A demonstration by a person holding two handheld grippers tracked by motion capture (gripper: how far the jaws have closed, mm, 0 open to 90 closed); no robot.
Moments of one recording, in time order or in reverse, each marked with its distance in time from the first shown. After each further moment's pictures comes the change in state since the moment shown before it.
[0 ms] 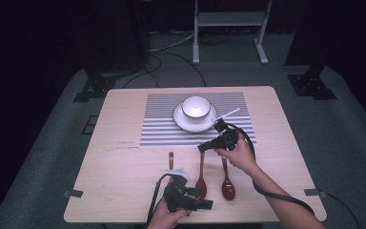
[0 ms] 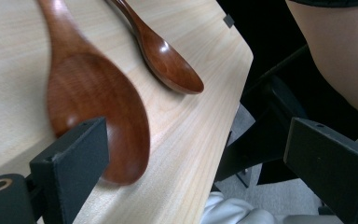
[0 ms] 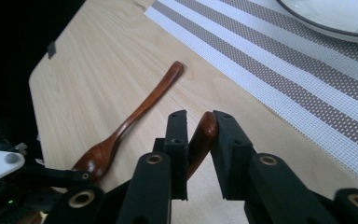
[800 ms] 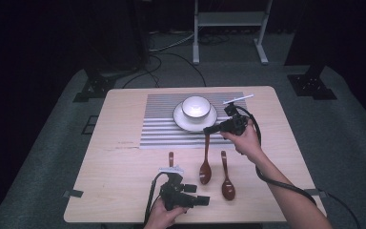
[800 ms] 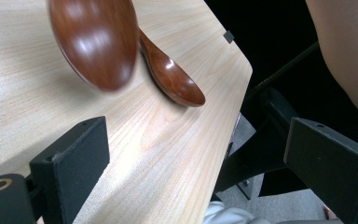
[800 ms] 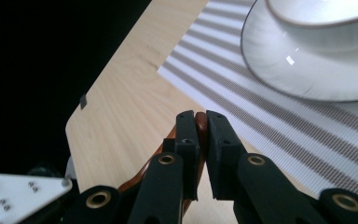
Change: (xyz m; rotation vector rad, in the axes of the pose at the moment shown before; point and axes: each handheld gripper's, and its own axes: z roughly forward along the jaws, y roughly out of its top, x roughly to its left) left arm 0.002 0.002 -0.009 -0.038 0.009 -0.003; right arm -0.010 0.027 -0.042 -0.134 0.059 0.107
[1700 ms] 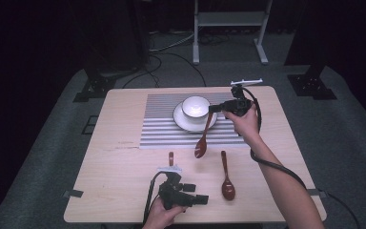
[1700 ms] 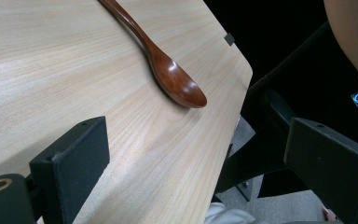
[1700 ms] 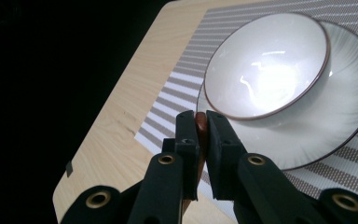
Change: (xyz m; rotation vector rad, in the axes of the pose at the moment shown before) left arm 0.002 0.001 -0.004 -0.014 0.000 -0.006; right arm -0.022 0.046 -0.018 -0.169 -0.076 0.127
